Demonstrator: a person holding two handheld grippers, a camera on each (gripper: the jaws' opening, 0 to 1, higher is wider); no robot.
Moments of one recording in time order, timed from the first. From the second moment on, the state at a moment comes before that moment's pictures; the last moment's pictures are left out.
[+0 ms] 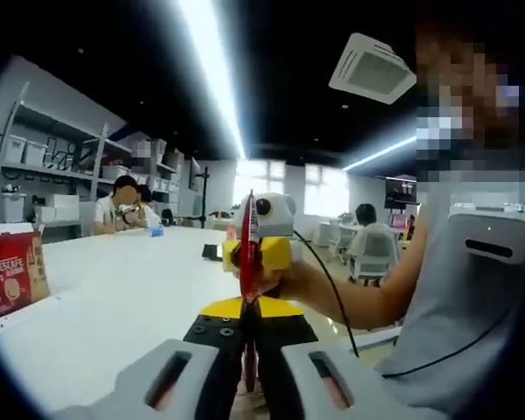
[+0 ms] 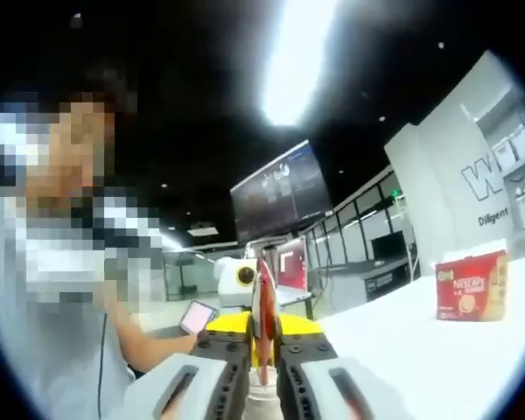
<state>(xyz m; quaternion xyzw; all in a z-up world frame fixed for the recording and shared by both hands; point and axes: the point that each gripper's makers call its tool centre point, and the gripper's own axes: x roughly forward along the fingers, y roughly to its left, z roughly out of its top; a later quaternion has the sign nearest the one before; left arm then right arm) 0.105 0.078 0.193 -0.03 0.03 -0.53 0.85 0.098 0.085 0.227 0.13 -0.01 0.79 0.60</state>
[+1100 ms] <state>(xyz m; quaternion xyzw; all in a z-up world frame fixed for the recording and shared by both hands) 0.105 0.076 0.198 -0.02 0.03 -0.53 0.85 0.093 0.088 0.218 0.12 -0.02 0.79 0.61</state>
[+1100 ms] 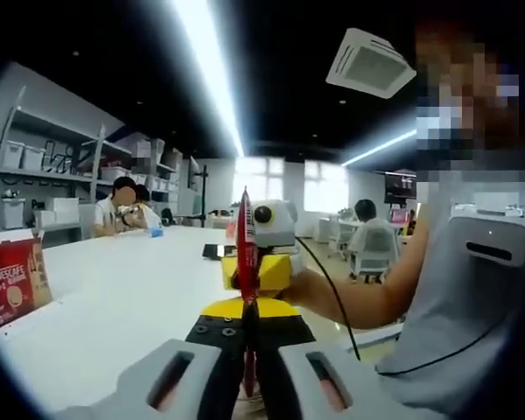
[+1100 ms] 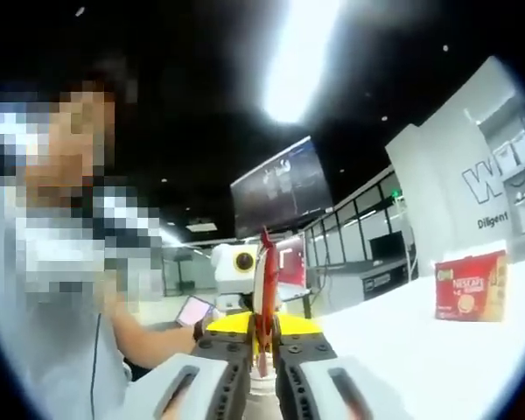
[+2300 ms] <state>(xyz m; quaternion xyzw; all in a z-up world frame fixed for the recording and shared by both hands) 0.104 0.079 0.197 0.01 0.04 -0.53 0.85 0.092 0.089 0.221 0.12 -0.03 0.79 0.60</state>
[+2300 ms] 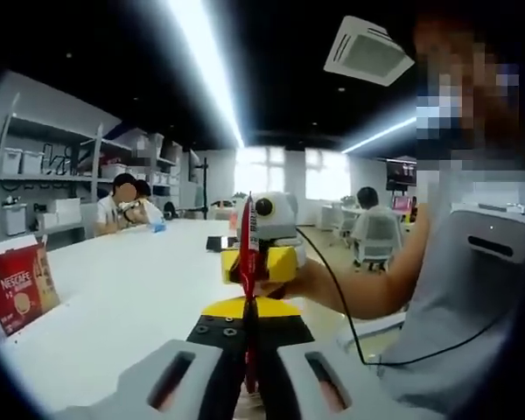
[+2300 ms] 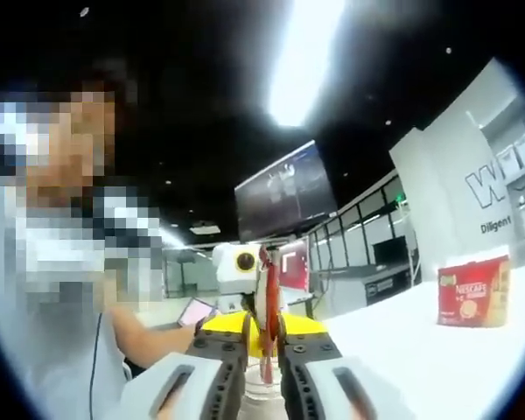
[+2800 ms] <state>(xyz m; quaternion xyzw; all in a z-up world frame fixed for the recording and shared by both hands) 0.103 0.073 0.199 0.00 0.04 -0.53 0.84 0.087 0.090 0.224 0.13 -0.02 0.79 0.60</state>
